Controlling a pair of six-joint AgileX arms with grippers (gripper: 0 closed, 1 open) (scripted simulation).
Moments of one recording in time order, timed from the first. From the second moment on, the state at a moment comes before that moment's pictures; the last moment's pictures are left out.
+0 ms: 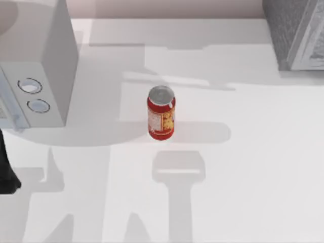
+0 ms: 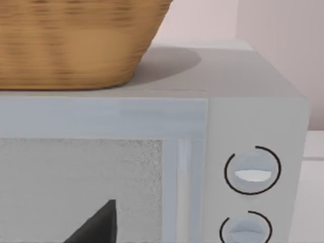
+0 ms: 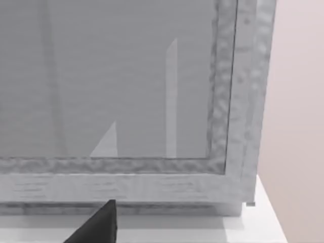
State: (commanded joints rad) left arm 0.00 0.00 0.00 0.00 0.00 0.00; right arm -1.03 1.55 0.37 1.21 -1.01 0.03
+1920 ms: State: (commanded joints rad) left arm 0.00 0.00 0.00 0.00 0.00 0.00; right arm -1.05 1.34 1.74 -0.37 -1.03 0.03
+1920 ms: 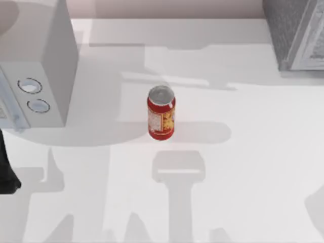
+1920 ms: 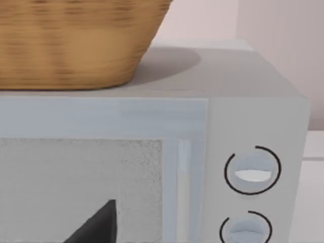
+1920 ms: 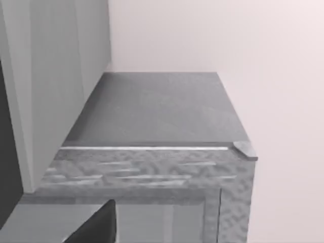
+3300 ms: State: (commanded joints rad) left arm 0.00 0.00 0.00 0.00 0.00 0.00; right arm 0.39 1.30 1.73 -0.44 0.40 0.02
